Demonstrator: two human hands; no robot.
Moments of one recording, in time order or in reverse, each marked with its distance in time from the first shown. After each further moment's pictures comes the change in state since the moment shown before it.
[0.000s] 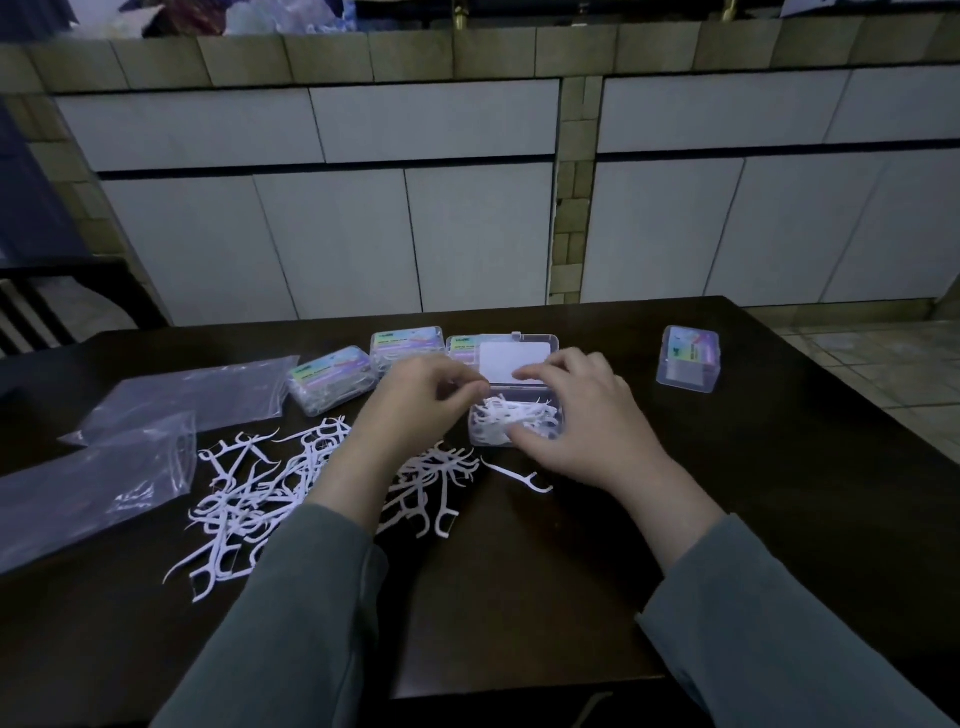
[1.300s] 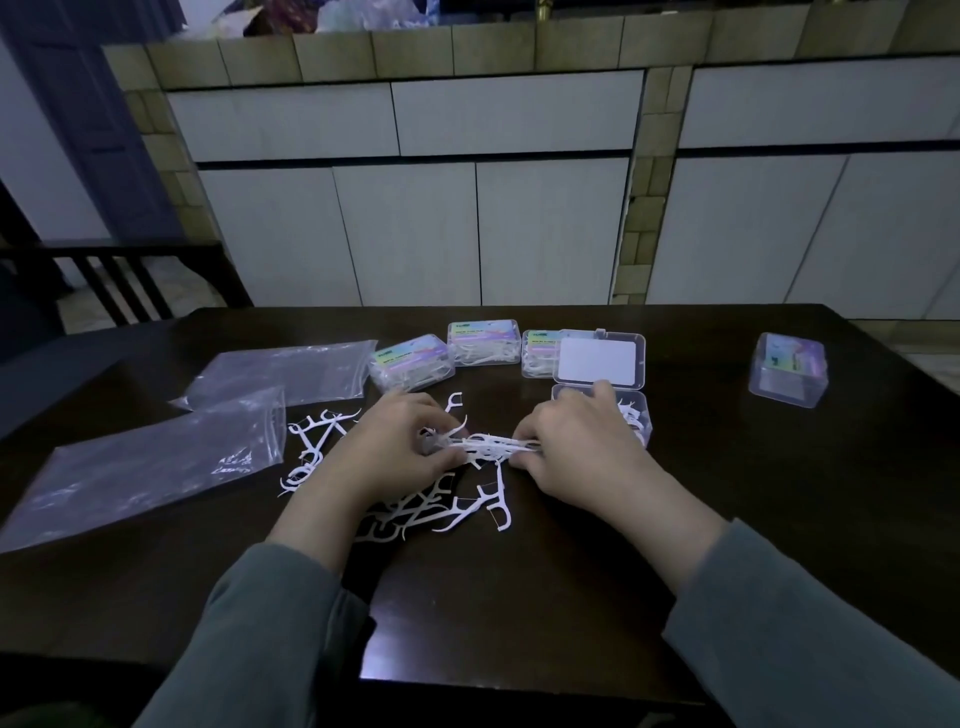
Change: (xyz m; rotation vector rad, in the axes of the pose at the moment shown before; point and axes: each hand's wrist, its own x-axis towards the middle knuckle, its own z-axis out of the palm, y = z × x) left_hand -0.058 -0.078 -0.037 0.270 -0.042 -0.042; right_hand 0.017 -0.071 0.034 -0.291 -0.203 -0.206
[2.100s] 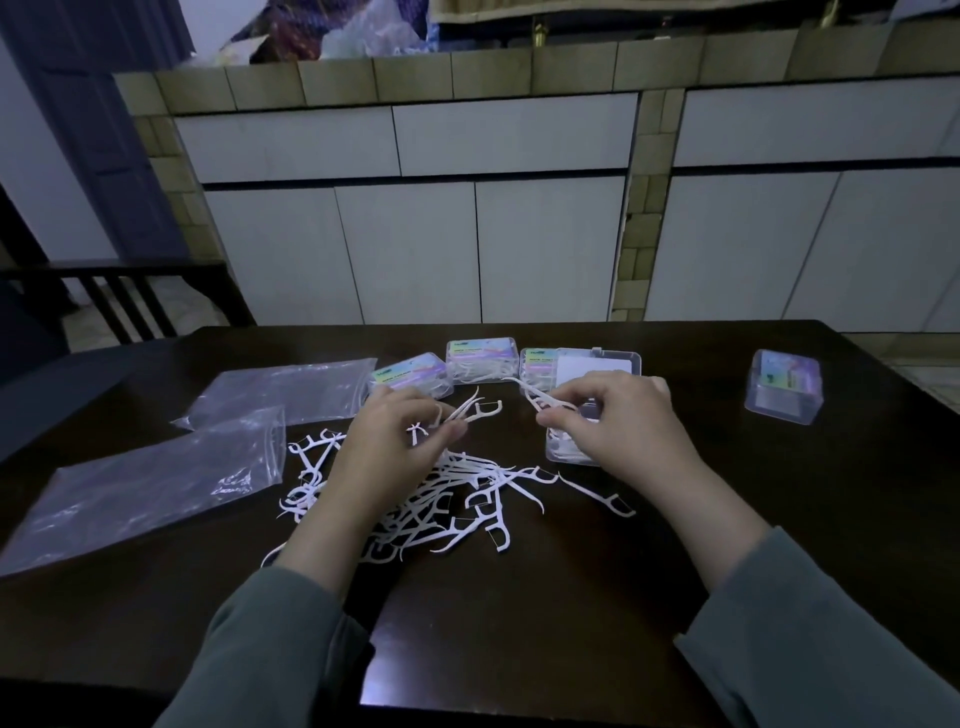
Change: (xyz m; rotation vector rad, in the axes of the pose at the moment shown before) left_hand 0.000 0.016 -0.003 -0.217 0.320 -0.036; right_hand -0.001 0.038 -0.011 0.484 0.290 0.242
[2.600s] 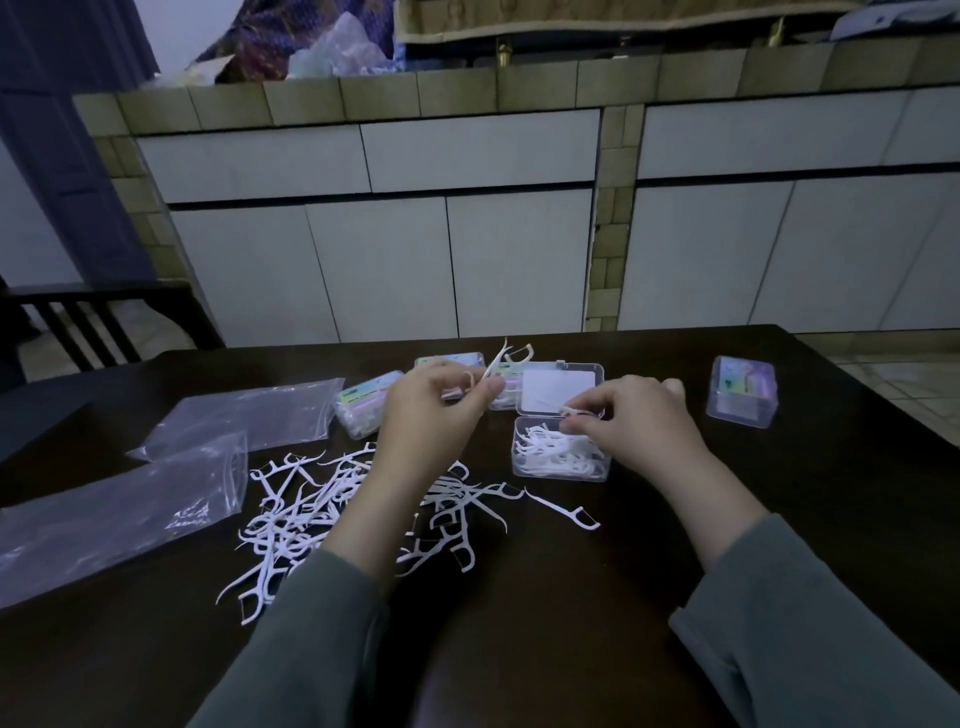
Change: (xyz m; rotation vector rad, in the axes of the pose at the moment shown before) left_hand 0.038 0.062 0.030 -0.256 0.091 -0.084; right_hand 0.013 0.038 -0.024 -0.206 -0.085 0.167
